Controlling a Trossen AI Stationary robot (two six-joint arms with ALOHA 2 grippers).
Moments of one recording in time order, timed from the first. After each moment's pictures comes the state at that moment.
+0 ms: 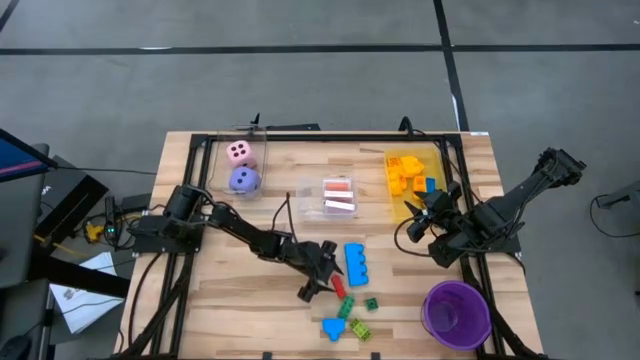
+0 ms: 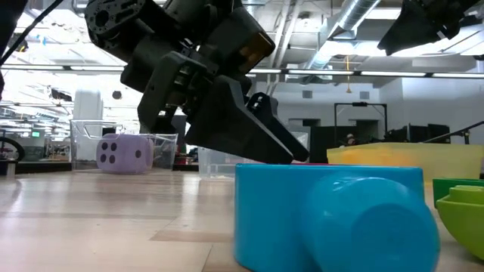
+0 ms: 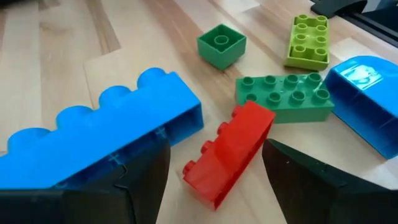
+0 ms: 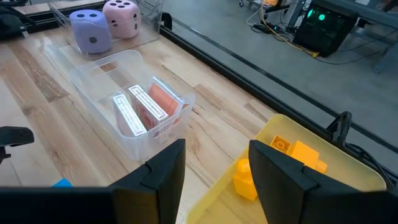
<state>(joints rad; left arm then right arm) -0.26 2.02 0.99 0.47 0.10 0.21 0.60 1.04 0.89 -1.16 1.10 1.17</state>
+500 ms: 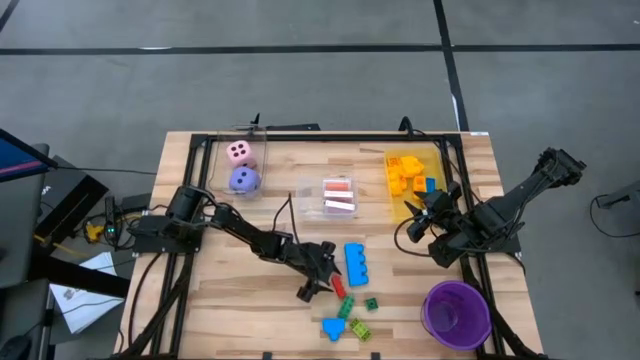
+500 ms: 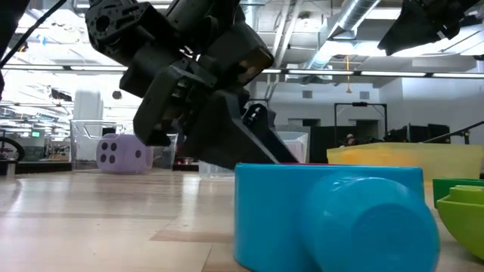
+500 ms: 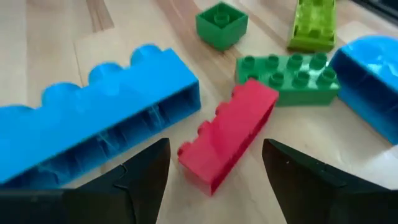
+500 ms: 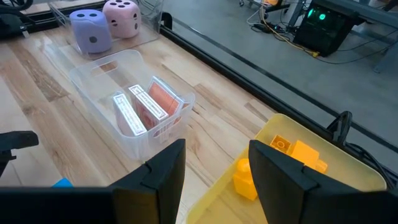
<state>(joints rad) -0.26 2.04 0.99 0.45 0.11 0.19 0.60 1.04 0.89 -1.16 1.10 1.17</state>
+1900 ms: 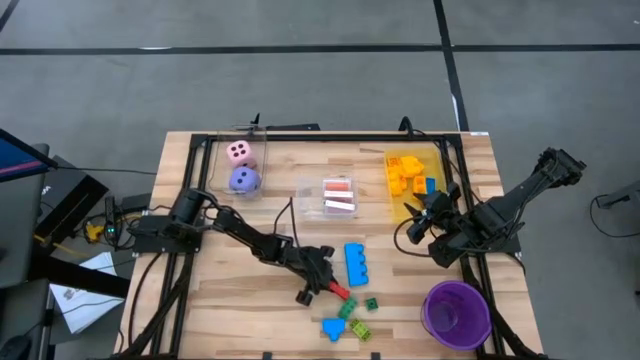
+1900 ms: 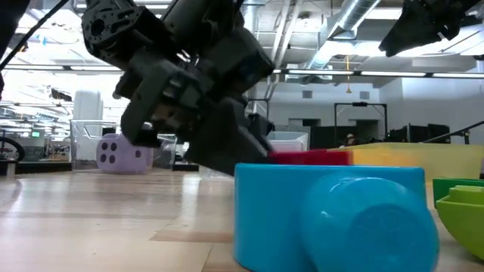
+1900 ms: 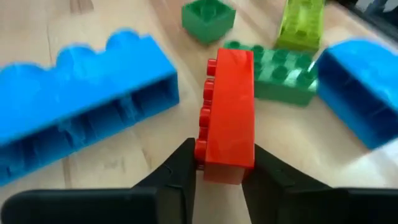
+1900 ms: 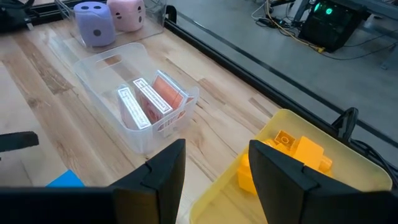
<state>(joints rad) -0.28 2.07 0.99 0.47 0.13 0.10 0.60 1.04 0.89 -1.15 1.07 1.15</state>
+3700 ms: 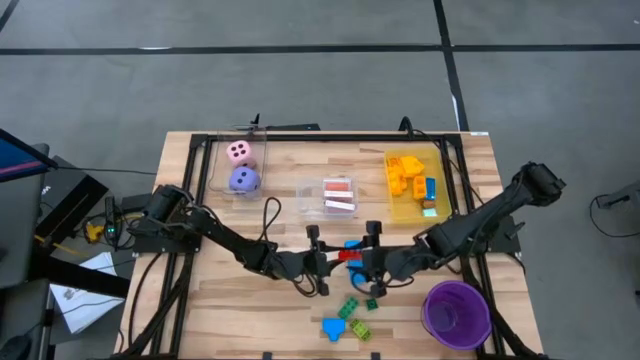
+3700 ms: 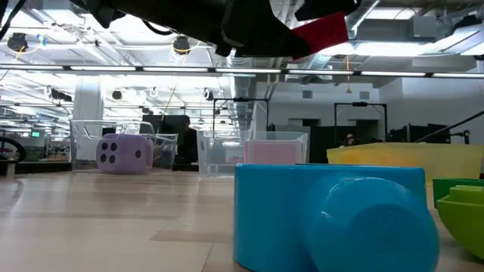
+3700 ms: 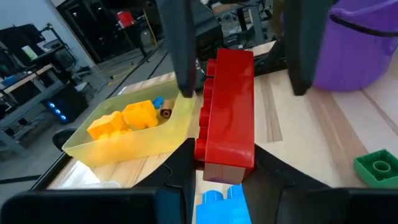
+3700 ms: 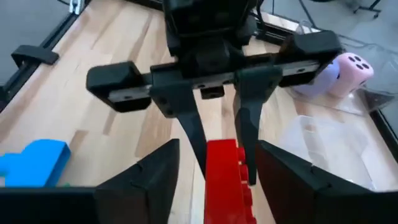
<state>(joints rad) -0.40 1.89 0.99 0.68 -0.67 0.23 0.50 1.44 0.99 -0.18 0.52 0.04</state>
